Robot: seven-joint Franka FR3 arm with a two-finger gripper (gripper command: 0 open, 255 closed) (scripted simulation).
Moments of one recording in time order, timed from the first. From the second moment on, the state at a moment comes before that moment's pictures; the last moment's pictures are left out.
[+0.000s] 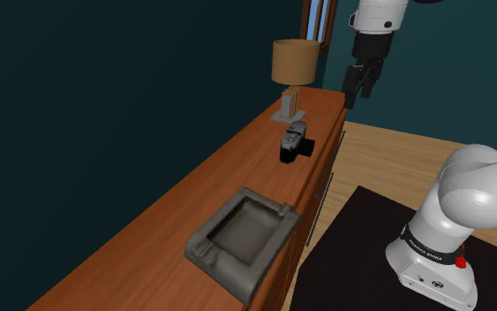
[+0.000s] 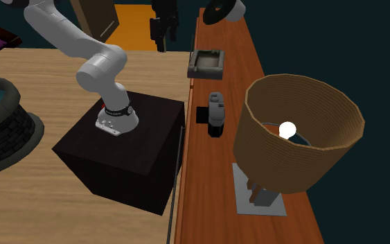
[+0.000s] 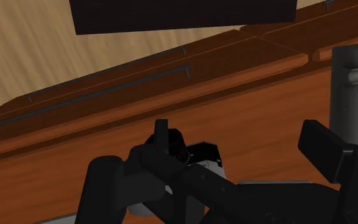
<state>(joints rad) 0.01 -0.83 0.06 -2.32 0.00 1.48 0.14</state>
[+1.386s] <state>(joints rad) 0.05 -0.41 -0.11 -2.52 -0.13 2.20 -0.25</state>
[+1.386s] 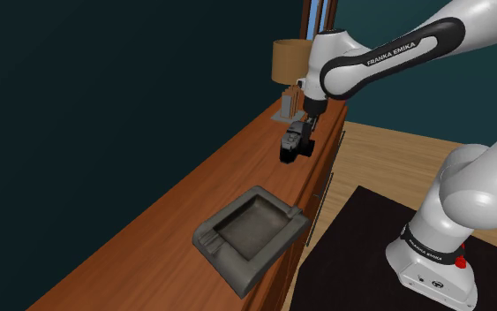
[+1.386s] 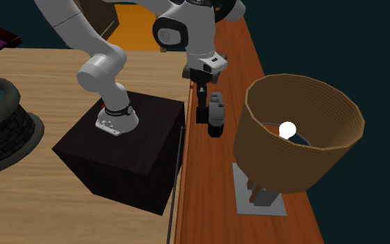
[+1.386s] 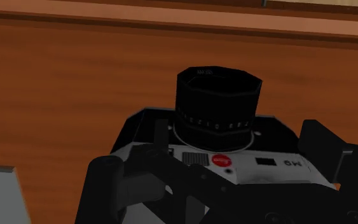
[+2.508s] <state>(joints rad) 0.05 -0.32 -0.12 -2.57 -0.14 2.33 -0.26</state>
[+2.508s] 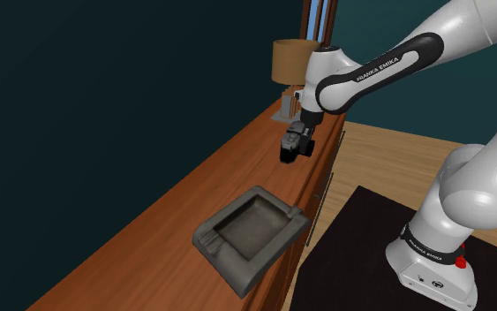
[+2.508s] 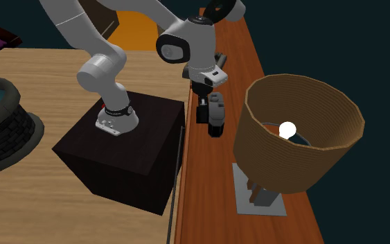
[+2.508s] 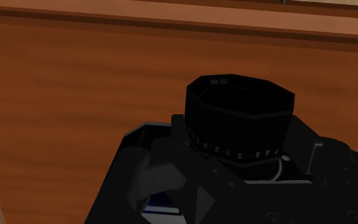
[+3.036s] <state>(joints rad) 0.05 -0.33 -0.12 -2.56 -0.14 2.32 -0.26</state>
